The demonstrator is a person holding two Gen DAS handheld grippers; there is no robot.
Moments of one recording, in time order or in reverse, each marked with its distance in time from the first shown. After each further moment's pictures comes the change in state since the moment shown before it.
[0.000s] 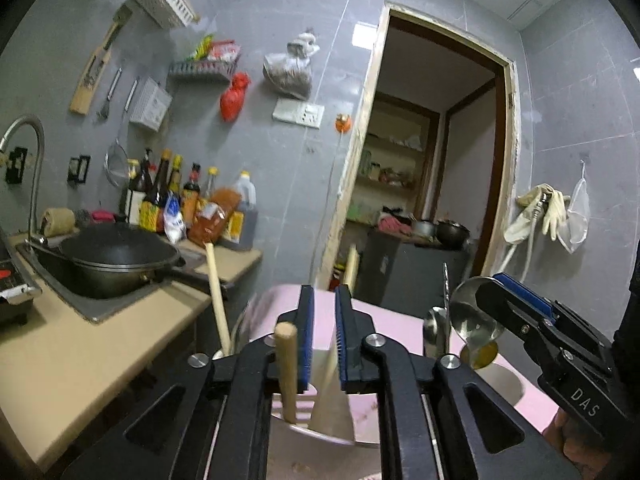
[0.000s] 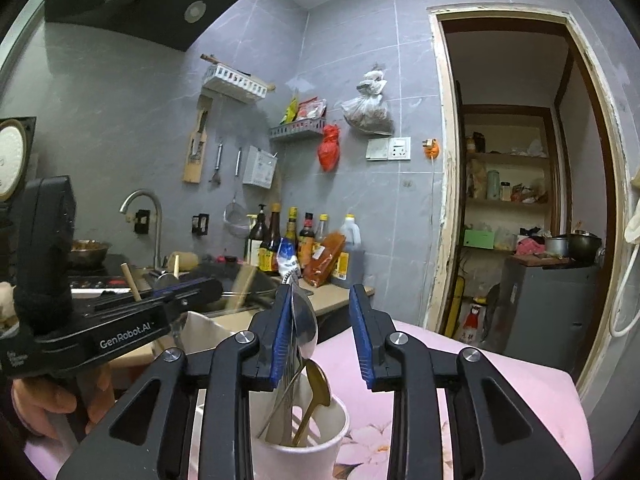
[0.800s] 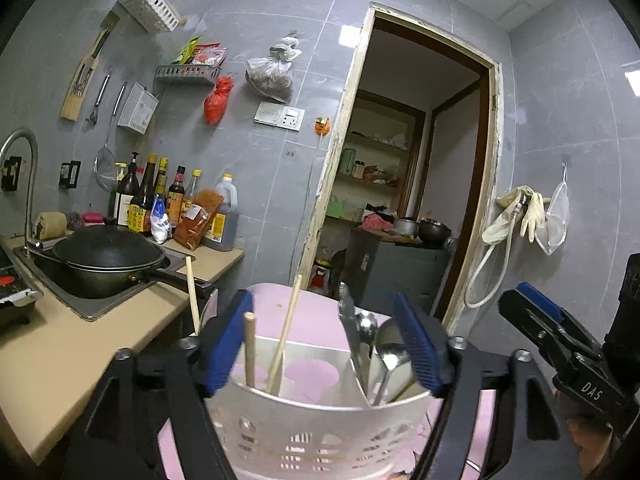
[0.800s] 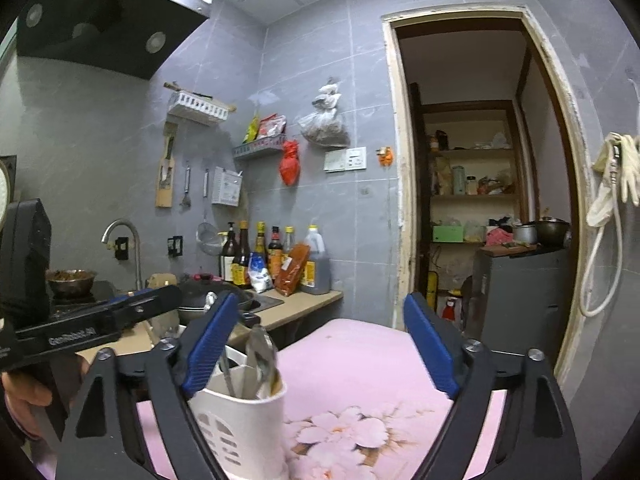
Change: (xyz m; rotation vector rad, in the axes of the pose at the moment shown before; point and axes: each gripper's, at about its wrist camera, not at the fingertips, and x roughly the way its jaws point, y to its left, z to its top) left arm -0.037 -0.039 0.016 0.007 0.007 -0.031; right arm -0.060 -0.044 0.013 0.099 -0.027 -0.112
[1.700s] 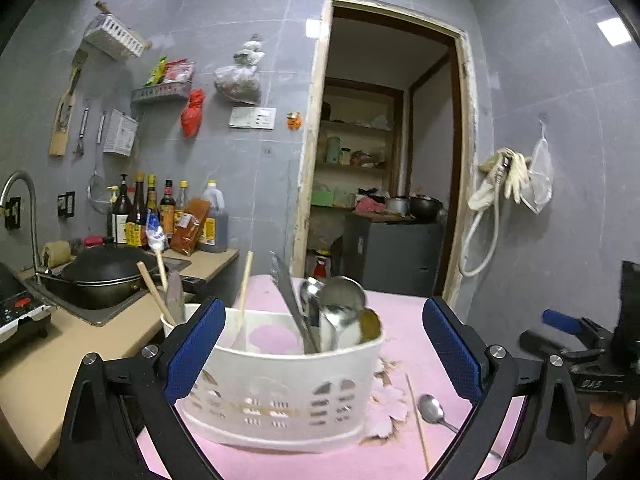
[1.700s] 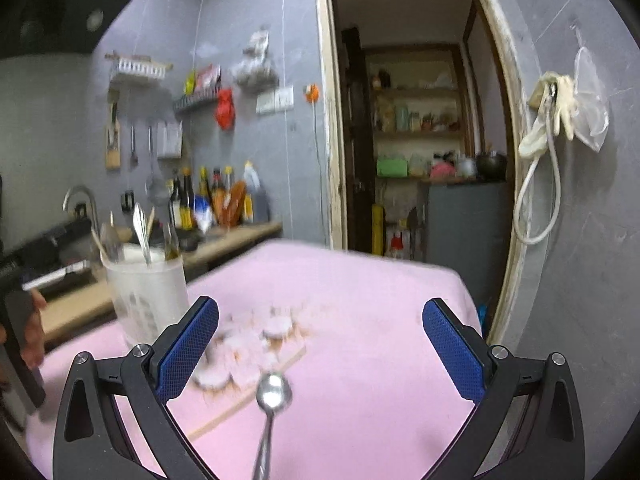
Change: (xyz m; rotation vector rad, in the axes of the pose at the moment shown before) left arm -0.023 -0.057 -0.025 0.145 0.047 -0.004; right arm -0.066 -0.076 -0.043 0.072 0.260 -0.154
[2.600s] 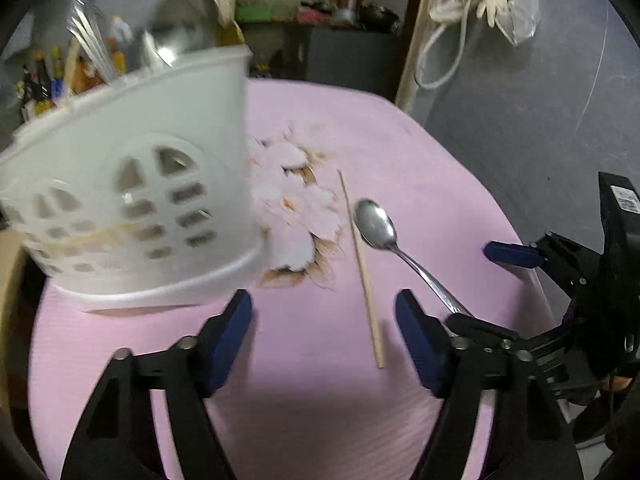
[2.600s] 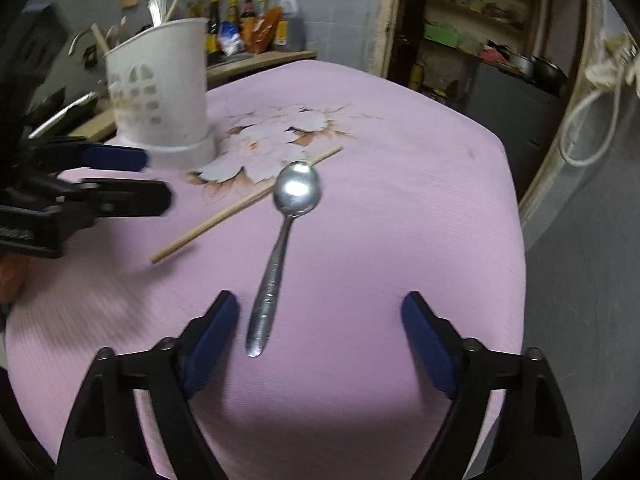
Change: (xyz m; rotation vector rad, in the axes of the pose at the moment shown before) left arm 0.097 -0.072 -0.091 0.059 0.747 -0.201; right arm 0.031 0.024 -0.077 -0.183 0.573 0.065
